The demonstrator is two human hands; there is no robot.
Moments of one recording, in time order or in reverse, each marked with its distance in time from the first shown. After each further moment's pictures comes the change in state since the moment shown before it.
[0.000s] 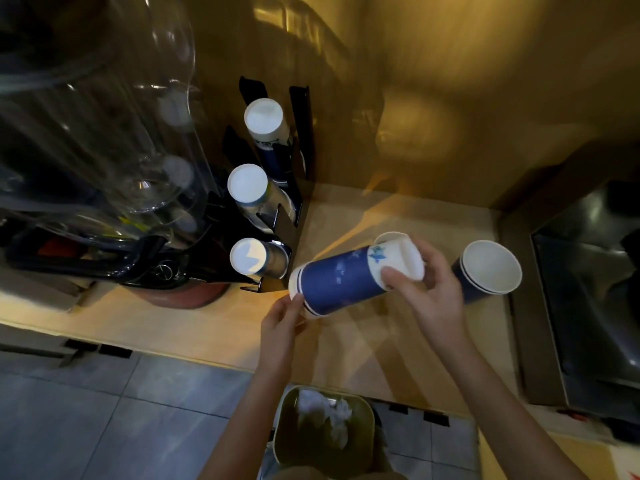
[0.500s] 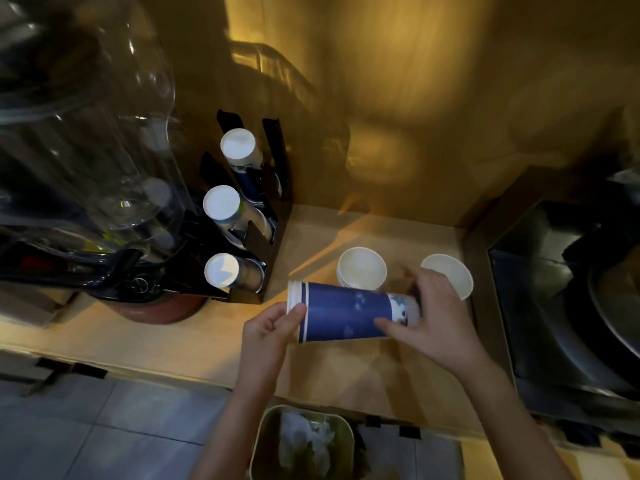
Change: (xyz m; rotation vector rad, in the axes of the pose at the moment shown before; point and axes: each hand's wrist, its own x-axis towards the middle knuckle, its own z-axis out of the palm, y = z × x) left_hand -0.054 0.047 0.029 0.006 -0.156 0.217; right_hand -0.004 -0.013 -0.076 -0.853 -0.220 -0.200
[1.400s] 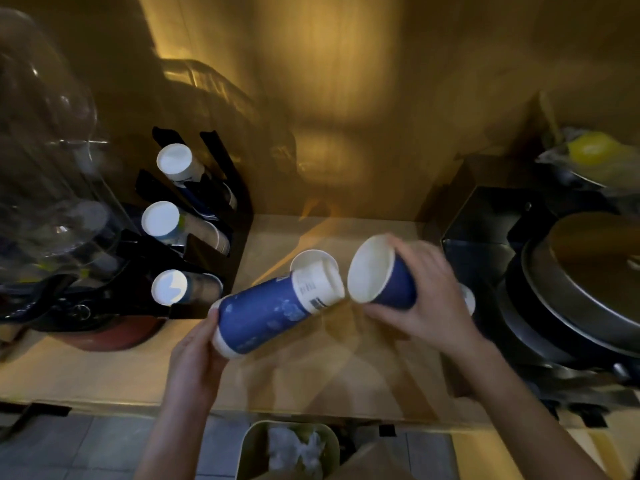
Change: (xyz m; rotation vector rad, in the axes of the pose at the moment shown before) left_hand 0.011 -0.011 -0.007 -0.272 0.140 -0.201; right_hand -0.008 0.038 -0.048 -0.021 0.235 -0.293
